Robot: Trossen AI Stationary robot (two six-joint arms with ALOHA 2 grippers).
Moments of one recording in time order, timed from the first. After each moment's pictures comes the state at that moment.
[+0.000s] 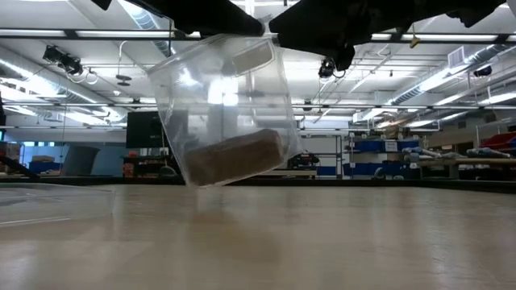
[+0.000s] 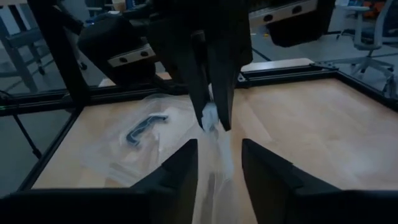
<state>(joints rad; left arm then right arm) -0.24 1.42 0.88 0.16 -0.13 0.20 0.39 1.57 0.77 0.60 0.51 0.18</state>
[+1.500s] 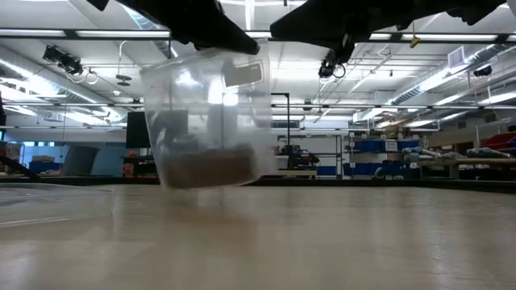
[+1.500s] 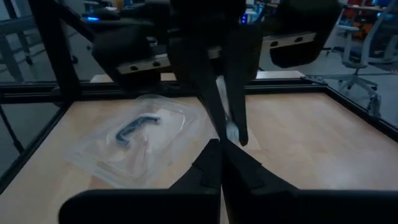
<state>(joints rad) -0.23 1.42 0.88 0.09 -0.21 0.12 0.40 1.57 0.77 0.63 0.55 0.08</state>
